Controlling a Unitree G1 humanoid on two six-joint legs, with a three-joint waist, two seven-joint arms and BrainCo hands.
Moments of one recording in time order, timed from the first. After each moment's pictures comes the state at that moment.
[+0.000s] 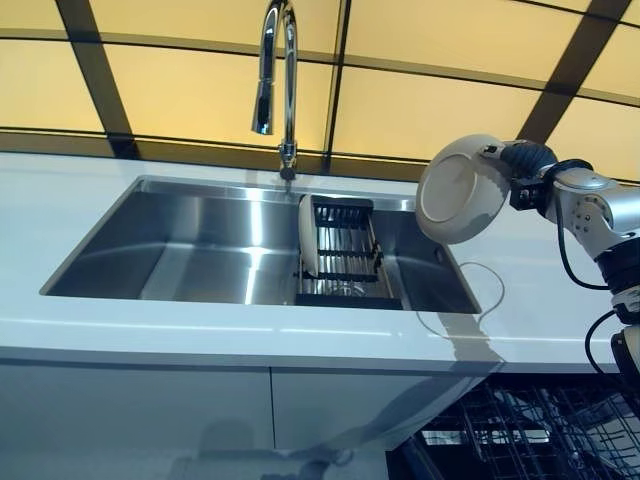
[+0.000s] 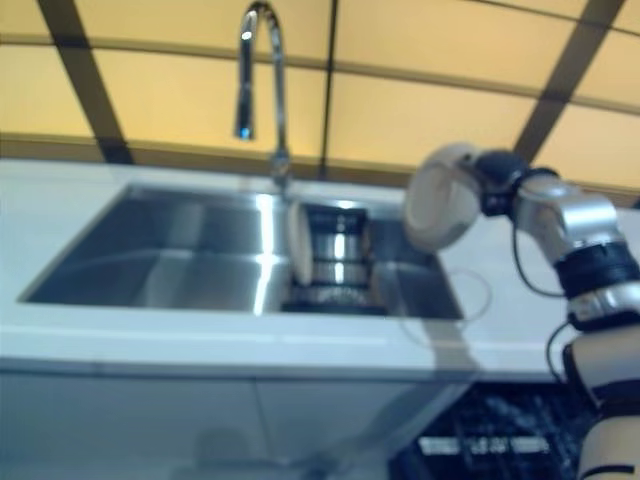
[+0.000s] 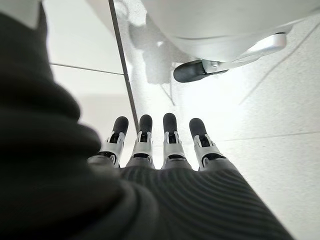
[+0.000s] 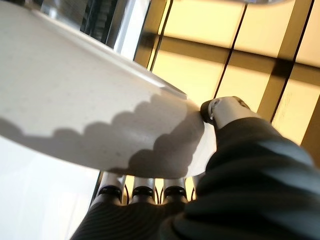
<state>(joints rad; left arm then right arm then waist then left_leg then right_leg) -0.01 0.28 -0.37 1.24 -0.27 0.04 0.04 -1.14 -0.98 0.49 0.66 0.80 0.50 -0.01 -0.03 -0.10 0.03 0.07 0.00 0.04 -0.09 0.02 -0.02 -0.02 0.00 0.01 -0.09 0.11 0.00</state>
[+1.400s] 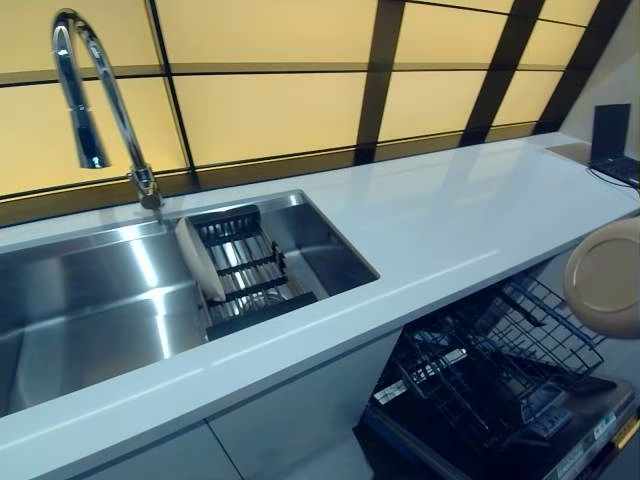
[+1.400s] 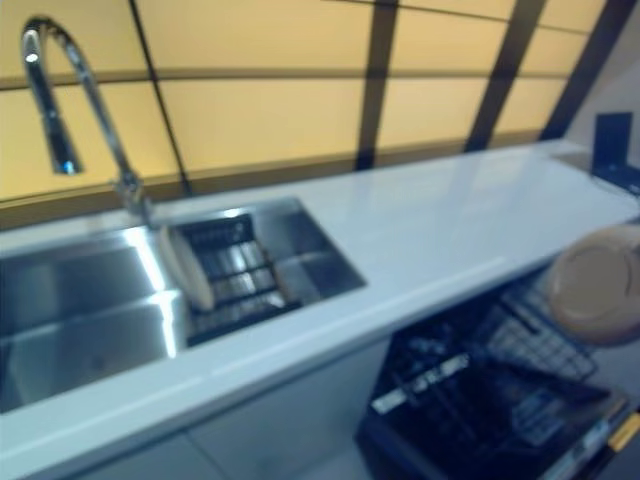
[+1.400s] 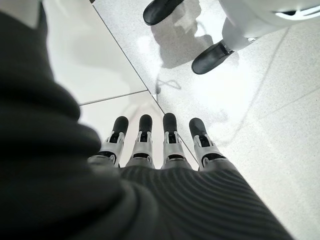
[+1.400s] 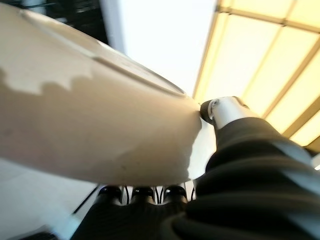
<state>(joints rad) 0.01 0.28 -0.29 1.25 -0.25 0.05 0.01 -0.17 -1.34 -0.21 0.53 0.69 0.40 0.29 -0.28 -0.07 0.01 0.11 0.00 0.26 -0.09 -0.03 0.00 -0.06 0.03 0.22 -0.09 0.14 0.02</state>
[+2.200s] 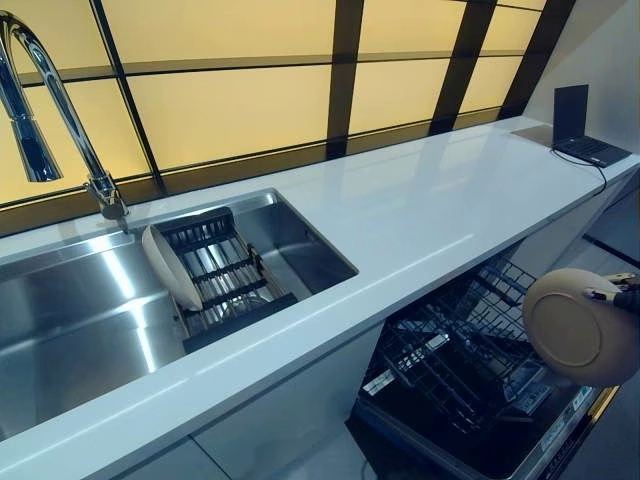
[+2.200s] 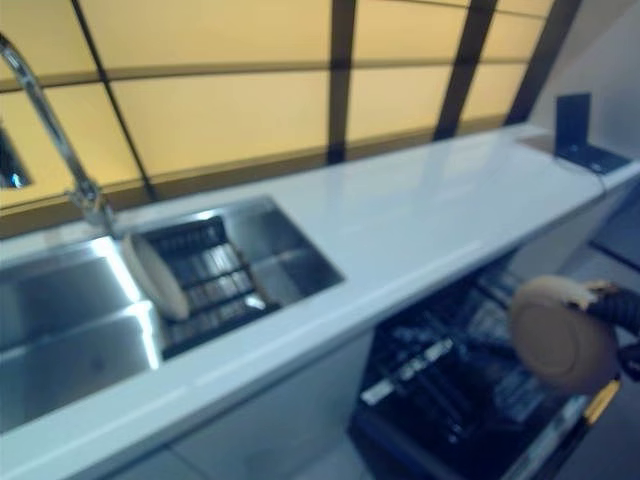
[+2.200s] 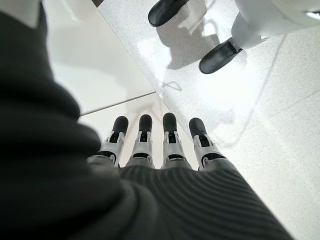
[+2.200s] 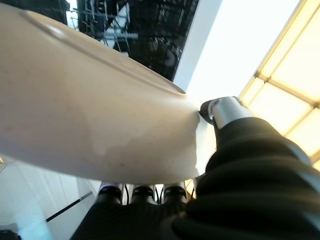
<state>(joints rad) 0.02 0.27 -0.26 1.25 -0.25 0.03 0.01 0.05 -1.17 -0.22 0.24 0.39 0.22 0.35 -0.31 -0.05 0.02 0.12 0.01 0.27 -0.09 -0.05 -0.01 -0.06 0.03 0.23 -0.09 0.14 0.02</state>
